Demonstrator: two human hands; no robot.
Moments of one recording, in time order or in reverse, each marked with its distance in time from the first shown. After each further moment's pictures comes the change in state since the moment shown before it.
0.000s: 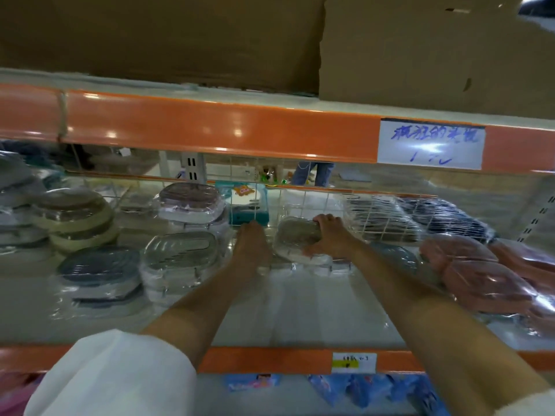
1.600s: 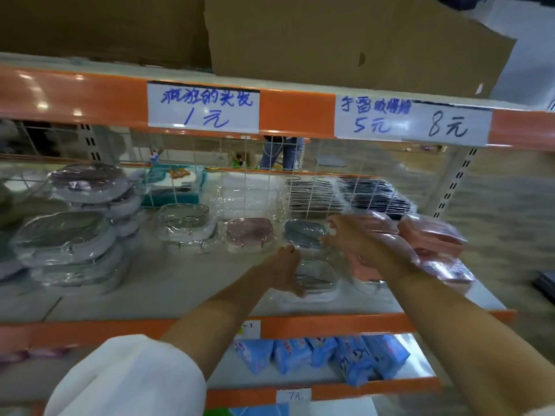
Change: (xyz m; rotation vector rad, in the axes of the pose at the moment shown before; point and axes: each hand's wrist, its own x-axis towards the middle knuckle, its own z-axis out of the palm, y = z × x) left_hand -0.078 0.202 0.114 0.190 -0.402 0.547; right_hand -0.095 0.205 -0.066 0.150 -0.001 0.156
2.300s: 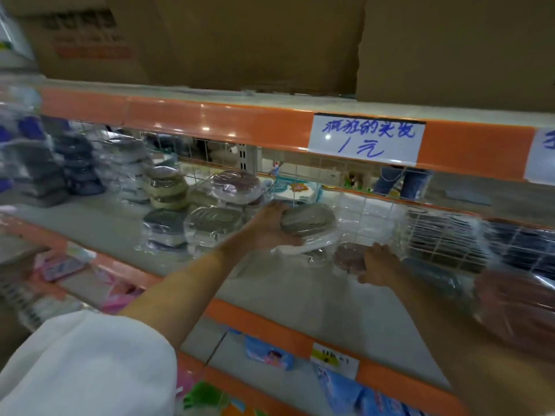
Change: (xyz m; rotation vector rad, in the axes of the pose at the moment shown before) left_hand -0.130 -0.158 -0.100 -0.357 0.584 -0.402; right_hand 0.065 -0.114 0.093 -0.533 -0.164 -0.241
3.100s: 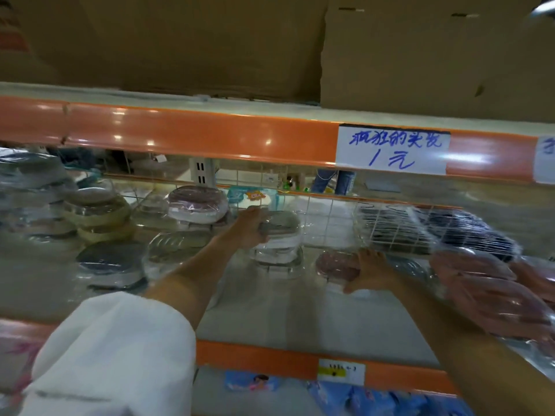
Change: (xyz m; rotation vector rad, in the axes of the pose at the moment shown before) left_hand 0.067 -0.043 0.005 0.186 -0.140 0.160; right_hand -0.028 0.001 -0.004 0.150 -0.008 0.189
